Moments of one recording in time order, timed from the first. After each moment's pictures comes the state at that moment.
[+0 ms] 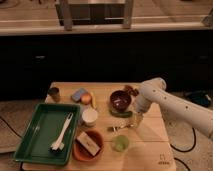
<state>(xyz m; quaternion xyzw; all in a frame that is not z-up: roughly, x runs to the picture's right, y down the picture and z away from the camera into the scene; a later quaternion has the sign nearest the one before) 0.177 0.167 0.846 -0.34 -0.06 0.09 0.93</state>
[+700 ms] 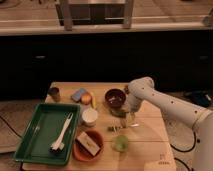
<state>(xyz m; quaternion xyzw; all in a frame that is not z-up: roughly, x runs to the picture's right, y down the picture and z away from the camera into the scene) 0.134 0.172 0.863 -0.37 -0.09 0.04 0.92</state>
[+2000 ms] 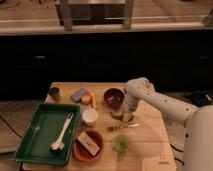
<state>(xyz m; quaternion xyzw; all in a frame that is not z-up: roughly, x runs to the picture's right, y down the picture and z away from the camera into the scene) 0.131 0.182 0.881 -0.39 -0.09 0.03 0.91</state>
